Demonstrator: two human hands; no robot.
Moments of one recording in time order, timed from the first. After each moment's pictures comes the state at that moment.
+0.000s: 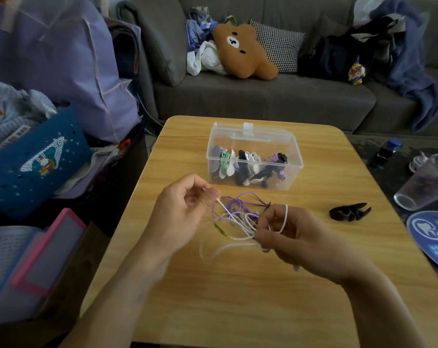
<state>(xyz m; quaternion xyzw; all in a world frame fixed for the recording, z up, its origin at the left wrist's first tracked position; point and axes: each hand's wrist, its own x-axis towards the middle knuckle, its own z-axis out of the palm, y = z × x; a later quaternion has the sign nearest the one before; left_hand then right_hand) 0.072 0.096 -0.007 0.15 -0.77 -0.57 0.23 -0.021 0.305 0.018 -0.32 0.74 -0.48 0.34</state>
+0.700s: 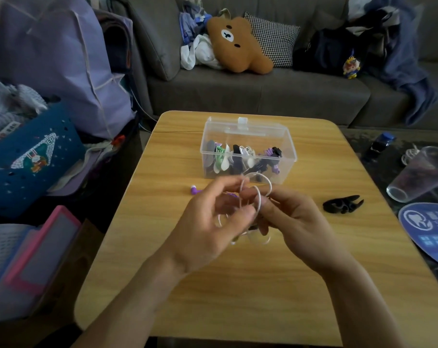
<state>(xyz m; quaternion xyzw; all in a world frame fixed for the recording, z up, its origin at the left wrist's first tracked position) 0.077 0.140 0.002 0.03 -0.75 -0.64 0.14 -0.021 0.295 0.001 -0.35 0.65 -0.64 0.23</state>
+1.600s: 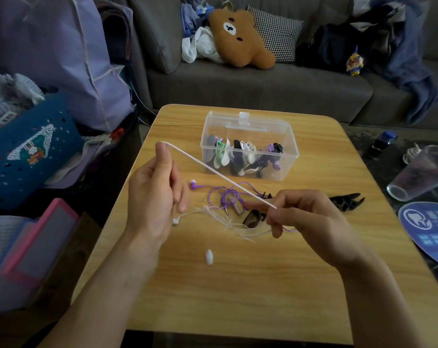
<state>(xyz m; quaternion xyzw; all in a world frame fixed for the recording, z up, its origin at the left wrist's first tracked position) 0.070 0.100 0.005 0.21 -0.56 -0.72 0.34 -0.031 0.313 0.014 -0.30 0.66 -0.61 0.32</state>
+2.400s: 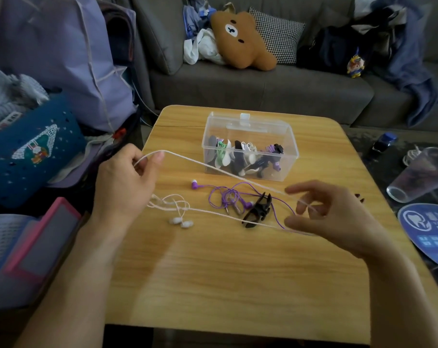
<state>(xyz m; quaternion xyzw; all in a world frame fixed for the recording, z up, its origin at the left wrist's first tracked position) 0.085 0.035 -0.009 0.25 -0.86 -0.24 0.37 -0.059 0.346 0.013 -0.26 0.84 -0.43 0.20</state>
